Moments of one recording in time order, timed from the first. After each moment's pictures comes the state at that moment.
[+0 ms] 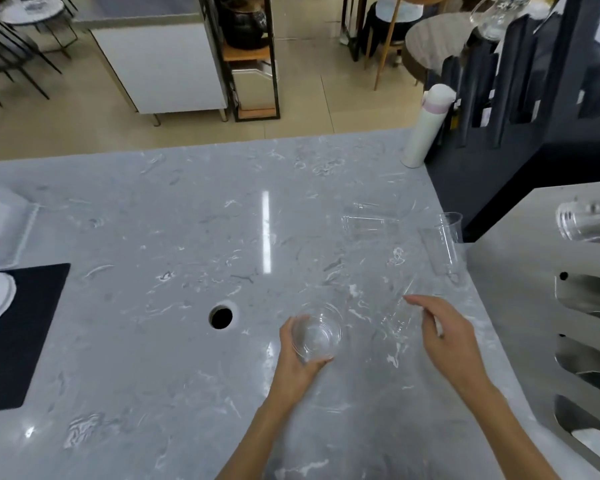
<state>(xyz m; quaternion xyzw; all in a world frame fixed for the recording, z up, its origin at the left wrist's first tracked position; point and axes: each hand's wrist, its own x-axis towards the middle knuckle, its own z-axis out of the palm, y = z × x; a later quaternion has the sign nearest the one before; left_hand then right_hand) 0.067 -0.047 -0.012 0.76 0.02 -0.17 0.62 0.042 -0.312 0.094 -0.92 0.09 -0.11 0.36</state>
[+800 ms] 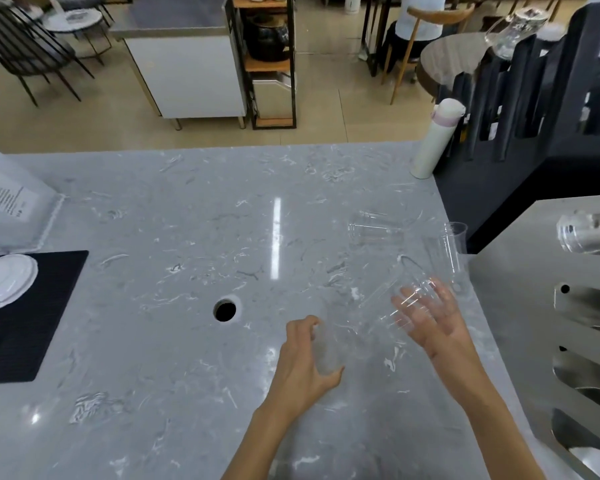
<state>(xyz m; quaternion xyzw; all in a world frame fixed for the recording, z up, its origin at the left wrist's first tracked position) 0.046 -0.059 0.055 0.88 -0.13 -0.07 0.44 0.036 -0.306 0.117 -0.66 0.13 0.01 0.74</state>
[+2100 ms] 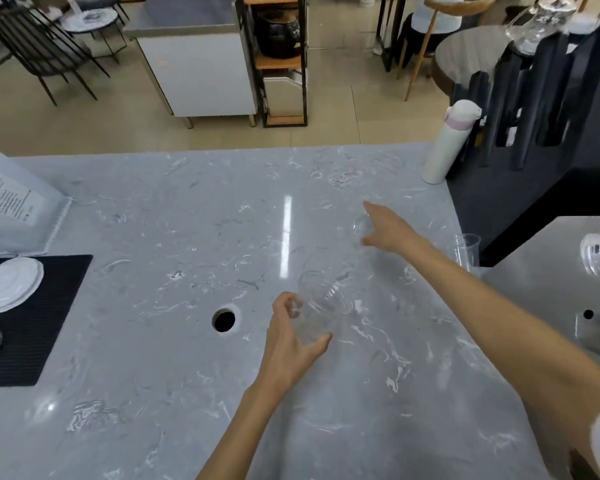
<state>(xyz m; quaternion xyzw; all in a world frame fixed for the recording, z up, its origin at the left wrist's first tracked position) 0.102 -0.066 0.081 0.86 0.01 -0.05 0.50 0.303 -0.311 0.099 -0.97 -0.01 0.16 0.20</state>
